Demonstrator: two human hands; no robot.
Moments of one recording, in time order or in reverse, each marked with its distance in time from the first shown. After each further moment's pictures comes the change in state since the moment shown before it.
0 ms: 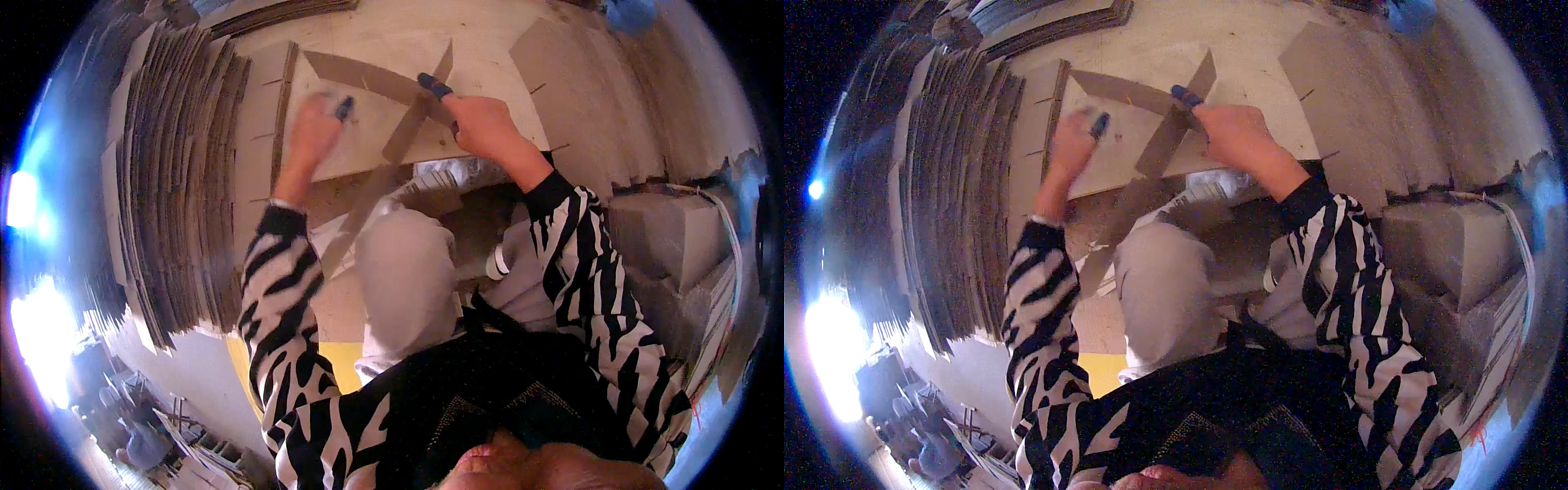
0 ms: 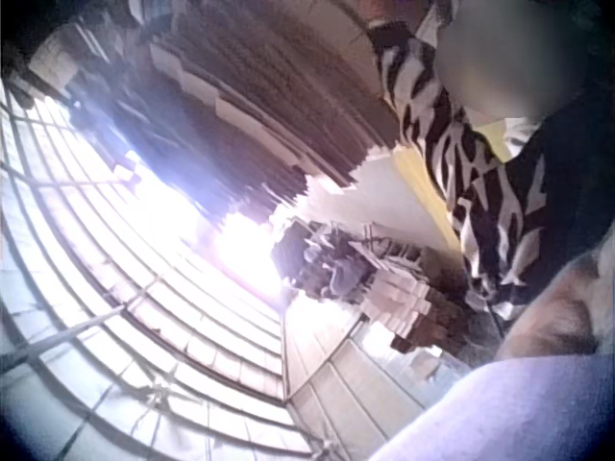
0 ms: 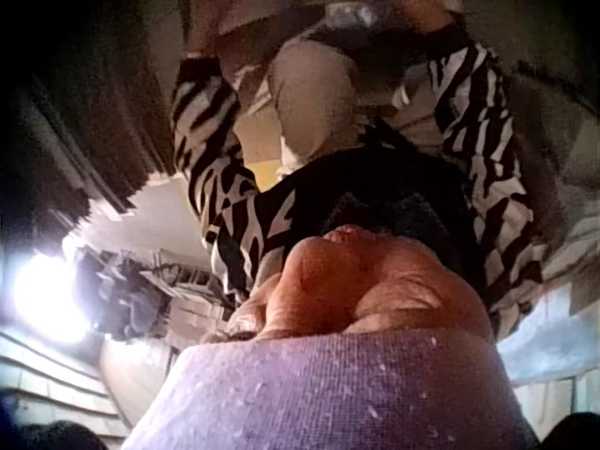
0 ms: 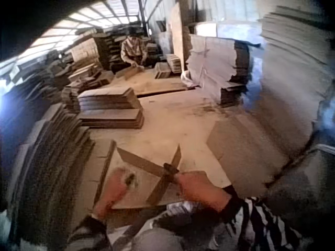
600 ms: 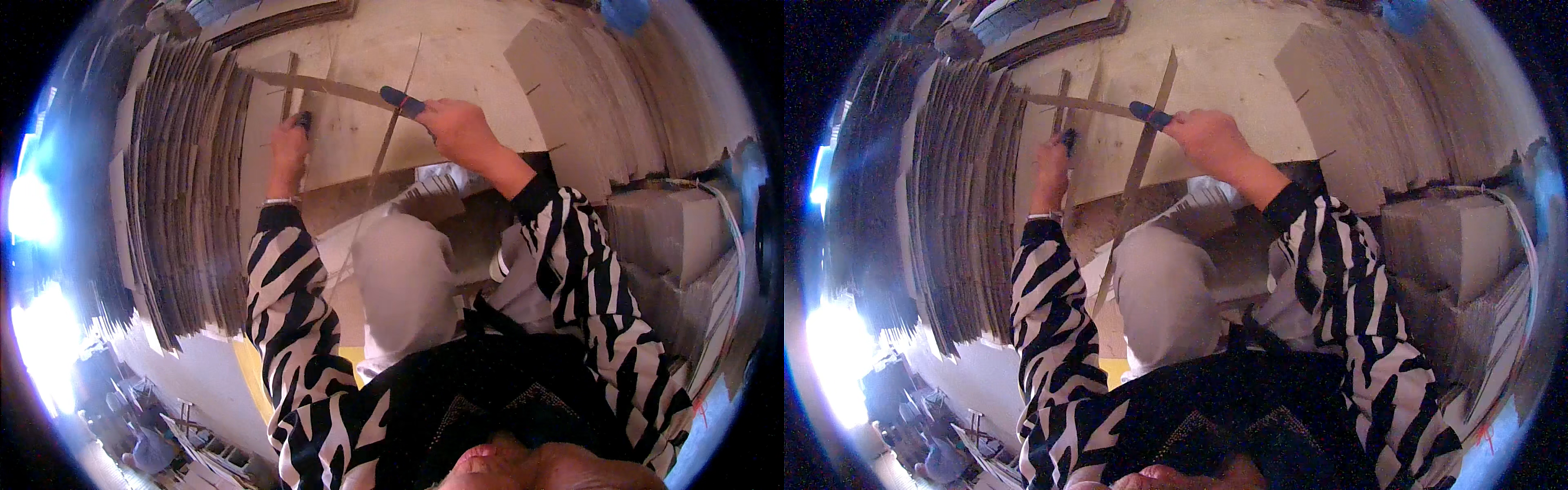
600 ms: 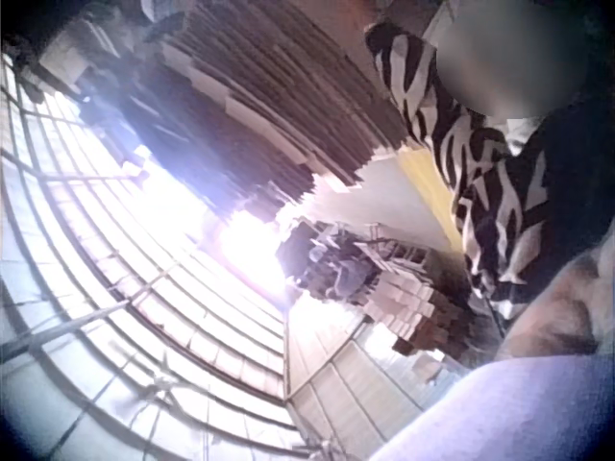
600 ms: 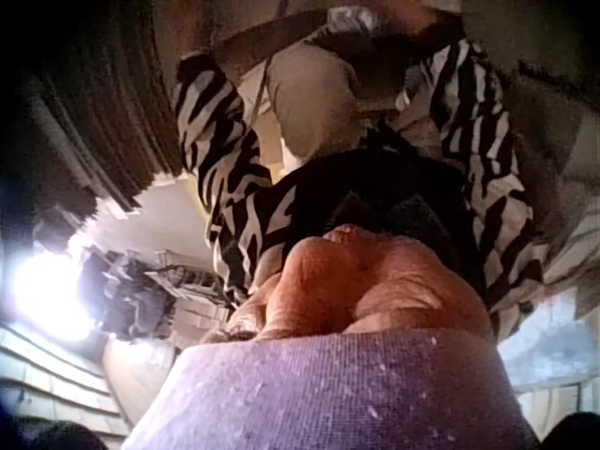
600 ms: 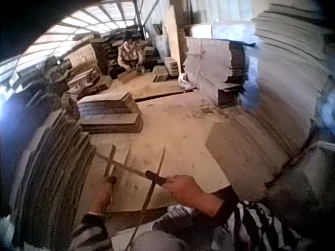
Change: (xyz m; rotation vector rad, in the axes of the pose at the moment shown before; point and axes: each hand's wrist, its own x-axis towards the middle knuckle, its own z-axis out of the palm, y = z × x) left_hand 0.004 0.006 -0.032 -0.247 -0.032 -0.390; right_hand 0.000 0.001 0.014 0.055 0.404 -0.326
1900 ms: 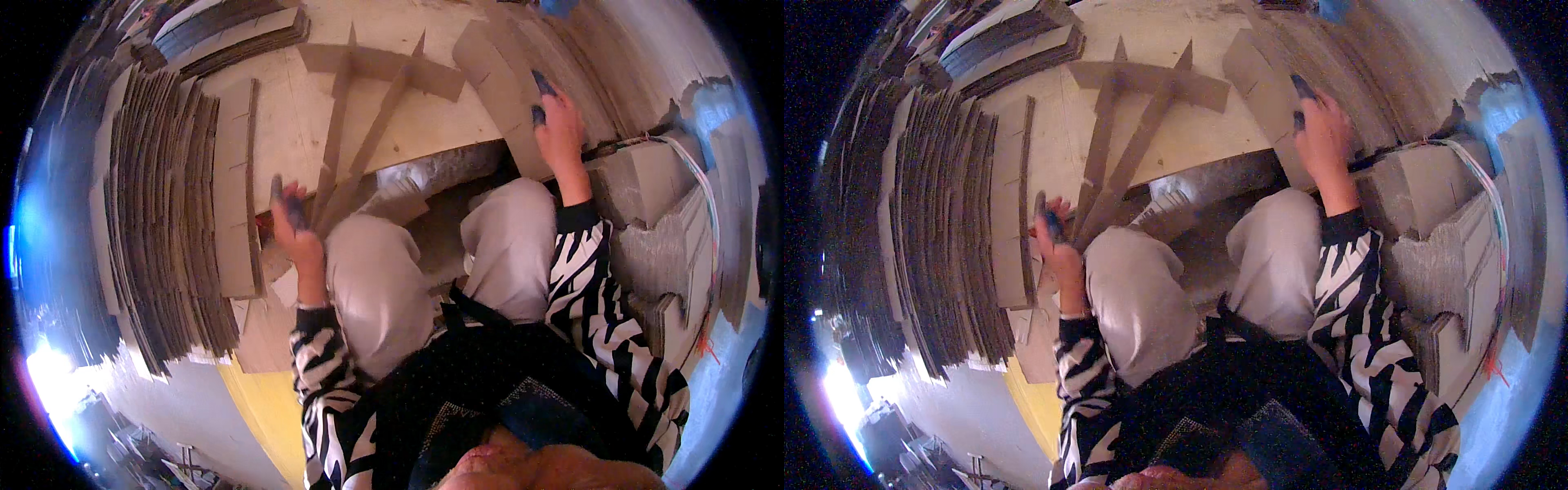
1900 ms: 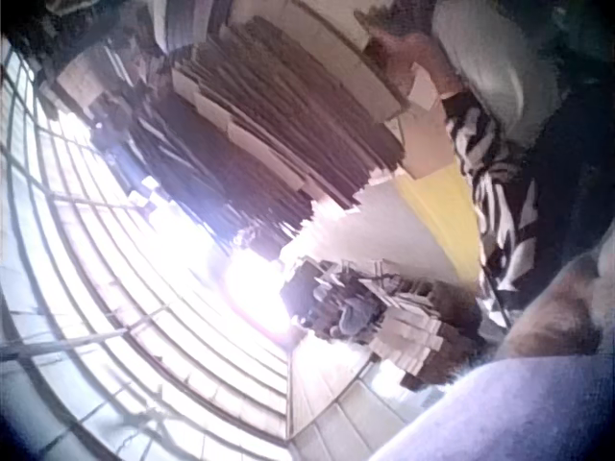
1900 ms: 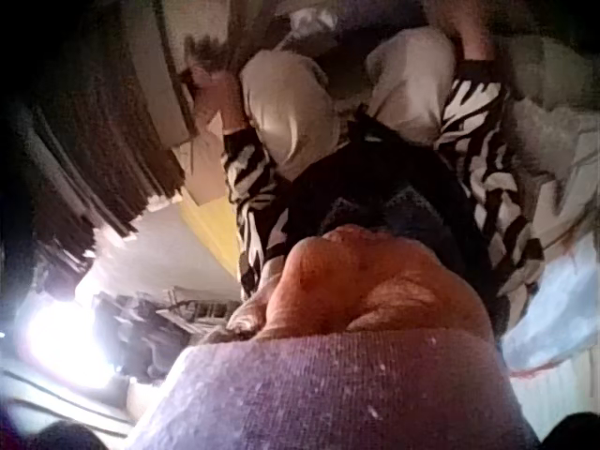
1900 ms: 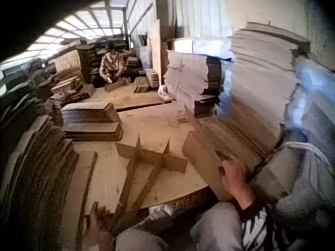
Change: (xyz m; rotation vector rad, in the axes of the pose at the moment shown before) left_hand -0.169 0.017 0.027 -0.665 0.218 0.265; right_hand -0.126 0.065 -0.142 -0.510 0.109 0.671
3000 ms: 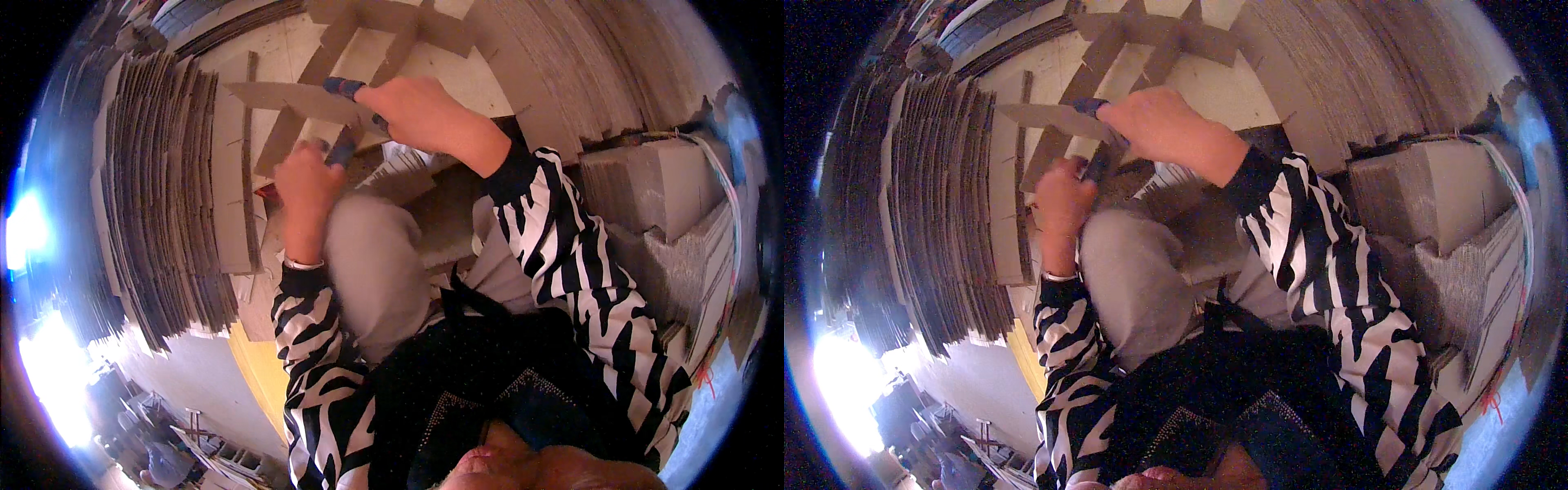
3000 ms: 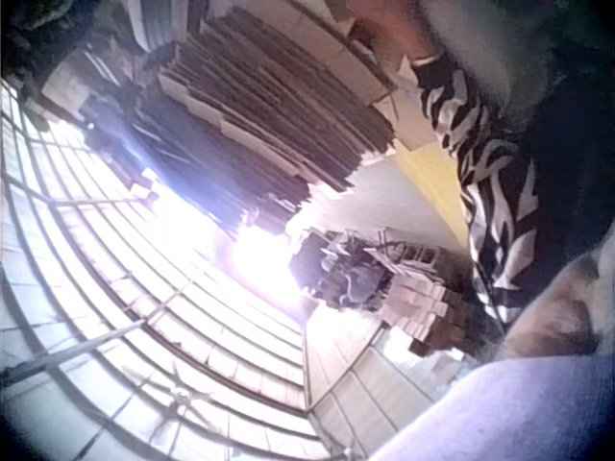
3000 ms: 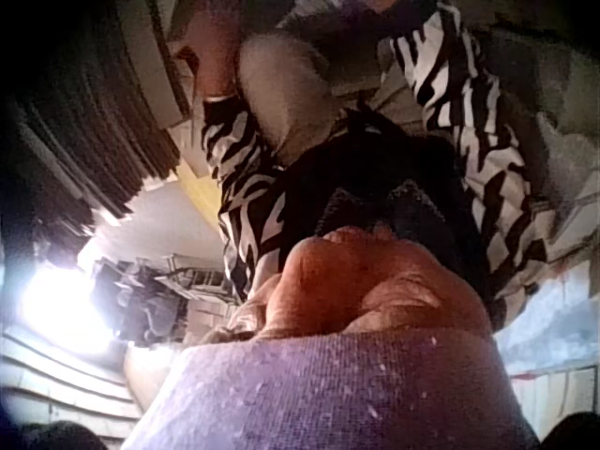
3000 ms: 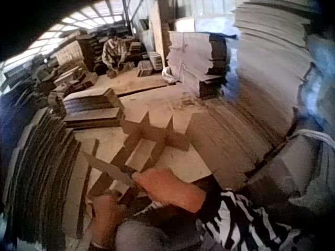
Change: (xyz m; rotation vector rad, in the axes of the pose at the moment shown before) left_hand 0.039 0.027 0.036 1.216 -0.463 0.149; right_hand 0.022 -0.185 0.008 0.514 -0.413 -0.655
